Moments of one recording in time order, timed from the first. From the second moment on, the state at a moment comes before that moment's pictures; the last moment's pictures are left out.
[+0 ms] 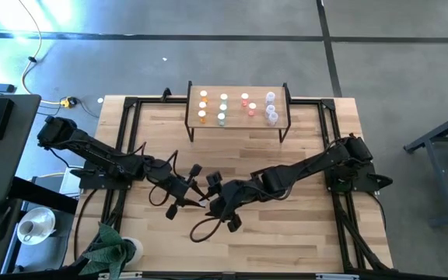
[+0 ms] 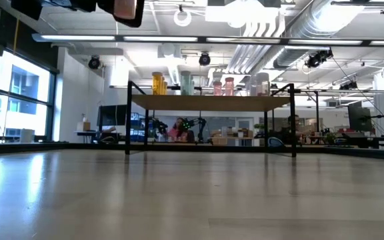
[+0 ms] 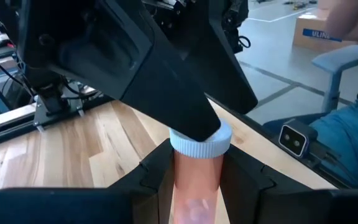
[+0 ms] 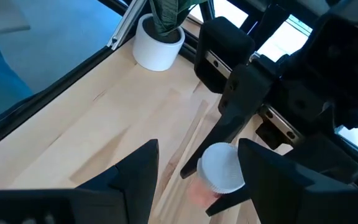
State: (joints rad) left arm -0.19 1.27 0.60 0.42 0.14 0.21; right arm 0.35 1.88 1.65 -0.32 0.11 -0.38
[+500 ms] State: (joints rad) left arm -0.19 1.27 0.60 0.43 0.15 0.22; right arm 0.33 1.88 1.65 -0.31 0.14 -0.40
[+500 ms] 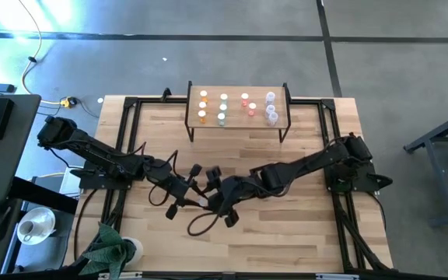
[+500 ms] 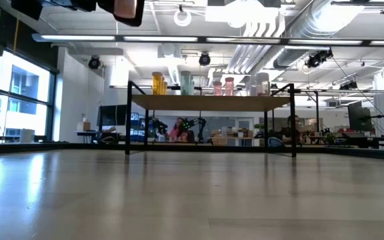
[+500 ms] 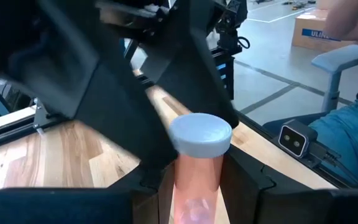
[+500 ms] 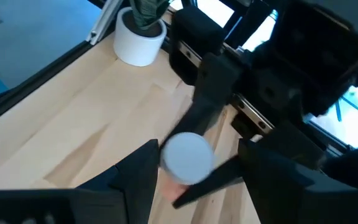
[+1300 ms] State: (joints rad) left arm -0.18 1.27 0.60 0.45 0.14 0.24; right arm 0.30 1.88 1.66 -0.36 0.06 -0.35
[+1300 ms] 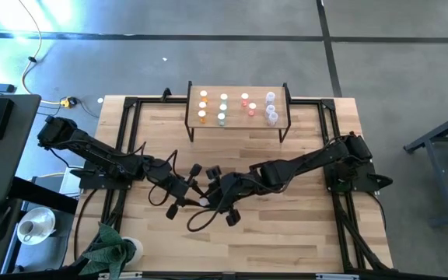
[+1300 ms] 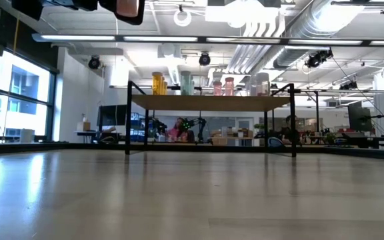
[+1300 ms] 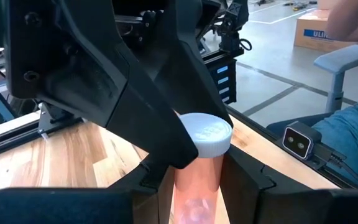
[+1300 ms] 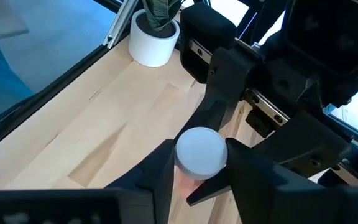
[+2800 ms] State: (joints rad) left arm -0.19 1.11 0.60 0.25 -0.01 0.25; right arm 0.32 1.69 1.65 -0.47 0.25 -0.33
